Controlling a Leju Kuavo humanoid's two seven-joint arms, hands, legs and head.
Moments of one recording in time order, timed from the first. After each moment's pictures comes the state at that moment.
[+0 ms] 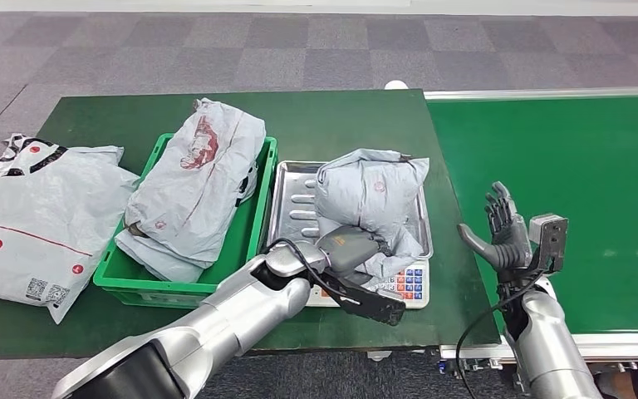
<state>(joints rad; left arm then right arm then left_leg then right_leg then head) -0.83 -0.36 -0.99 -0.38 -0.78 -0.05 -0.28 -0.37 -0.15 0.01 -0.89 -0.21 0.20 -0.51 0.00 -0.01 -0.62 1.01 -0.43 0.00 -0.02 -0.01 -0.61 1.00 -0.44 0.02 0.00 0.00</state>
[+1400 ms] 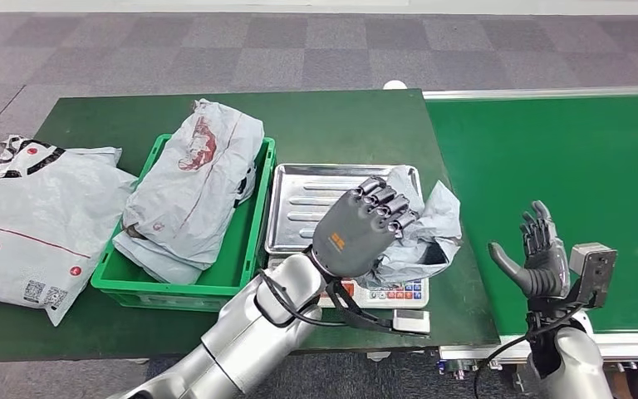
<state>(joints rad) -0.58 -0.36 -0.72 -0.92 -1.35 0.69 -0.26 -0.11 -0.16 -0.10 -1.27 -0.26 0.14 -0.37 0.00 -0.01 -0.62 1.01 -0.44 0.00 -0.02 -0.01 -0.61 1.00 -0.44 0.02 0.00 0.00</state>
